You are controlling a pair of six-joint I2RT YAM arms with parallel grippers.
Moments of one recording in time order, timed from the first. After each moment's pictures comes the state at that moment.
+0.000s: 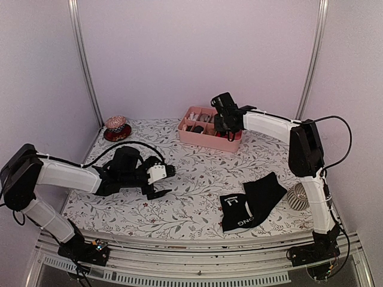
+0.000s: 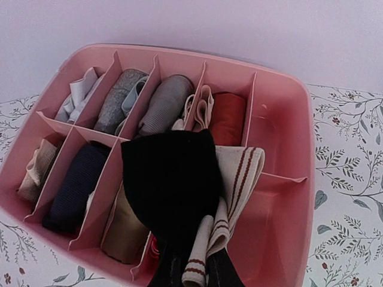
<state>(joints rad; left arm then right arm) -0.70 1.50 0.61 0.32 0.18 0.76 0.61 2.33 2.08 -0.49 0.49 0.42</state>
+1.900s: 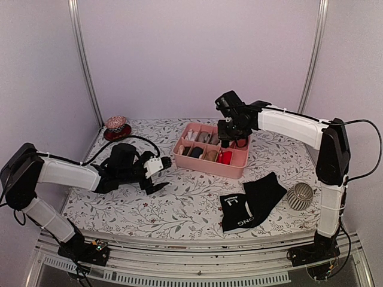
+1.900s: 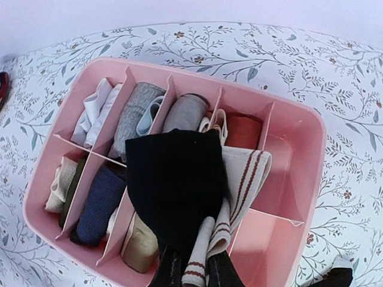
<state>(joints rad) -0.64 1.50 0.61 0.36 0.15 0.69 0.71 2.01 1.79 -0.69 0.39 0.55</state>
